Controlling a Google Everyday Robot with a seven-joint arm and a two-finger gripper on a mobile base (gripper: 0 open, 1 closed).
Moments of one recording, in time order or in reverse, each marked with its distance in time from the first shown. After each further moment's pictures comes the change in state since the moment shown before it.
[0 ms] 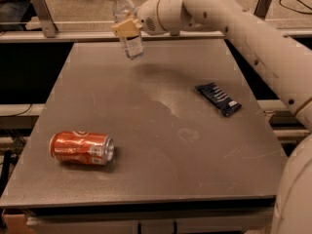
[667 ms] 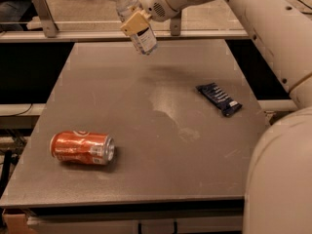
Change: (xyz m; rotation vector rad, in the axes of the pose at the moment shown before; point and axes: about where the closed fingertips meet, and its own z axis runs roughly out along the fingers) arm -0.002 -0.003 -0.033 -0.097 0.222 -0.172
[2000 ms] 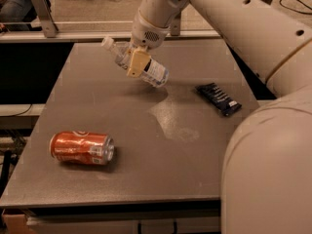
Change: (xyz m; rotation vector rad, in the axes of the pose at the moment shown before) arm 0.065 0.099 0.015 -0.345 0.425 -0.248
